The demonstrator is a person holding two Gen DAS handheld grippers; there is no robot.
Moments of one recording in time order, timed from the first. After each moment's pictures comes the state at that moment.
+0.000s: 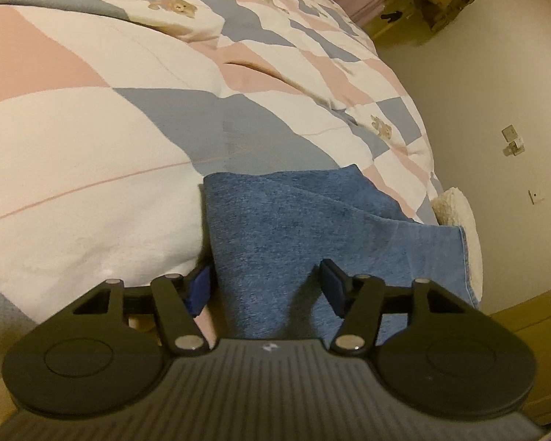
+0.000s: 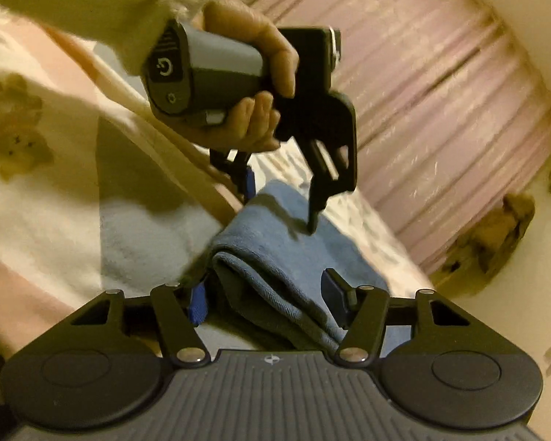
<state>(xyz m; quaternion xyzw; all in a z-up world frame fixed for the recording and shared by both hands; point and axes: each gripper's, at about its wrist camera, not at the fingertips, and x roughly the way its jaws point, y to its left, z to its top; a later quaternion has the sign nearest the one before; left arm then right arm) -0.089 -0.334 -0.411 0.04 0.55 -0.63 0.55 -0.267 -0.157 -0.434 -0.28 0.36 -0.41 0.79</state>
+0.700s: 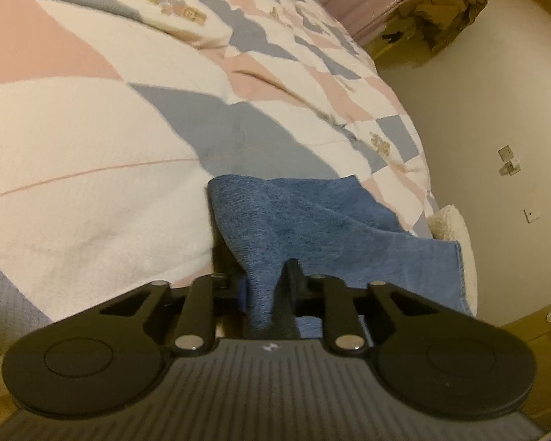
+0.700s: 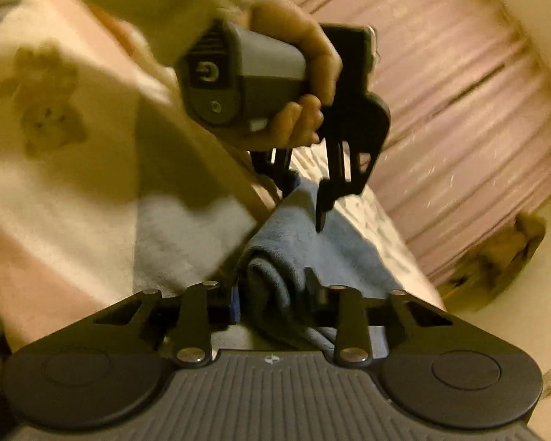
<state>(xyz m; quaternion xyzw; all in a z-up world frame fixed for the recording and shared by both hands) -0.091 -0.321 -0.410 0.01 0.54 -0.62 0.56 -0.253 -0.200 -0.415 -0.25 0.37 -0.38 0.81</state>
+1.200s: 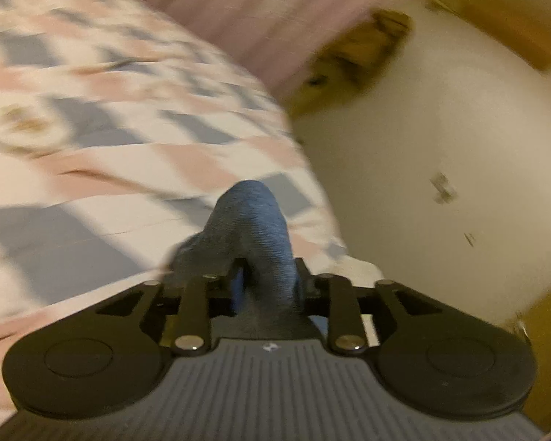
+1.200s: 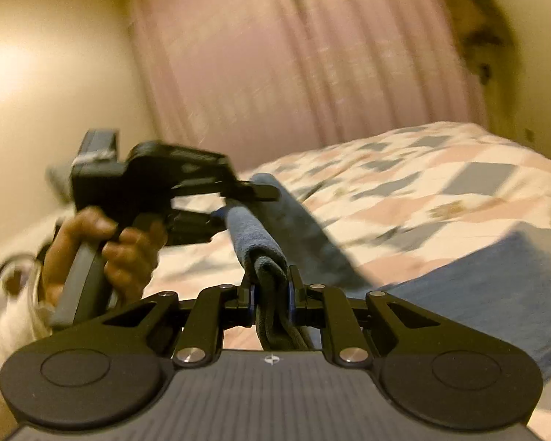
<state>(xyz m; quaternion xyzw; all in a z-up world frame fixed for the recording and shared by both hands) -0.206 -0.368 -0.247 -0.05 0.45 -0.70 0.55 -0.497 -0.341 -0.244 0.24 0.09 -0.37 0.89</state>
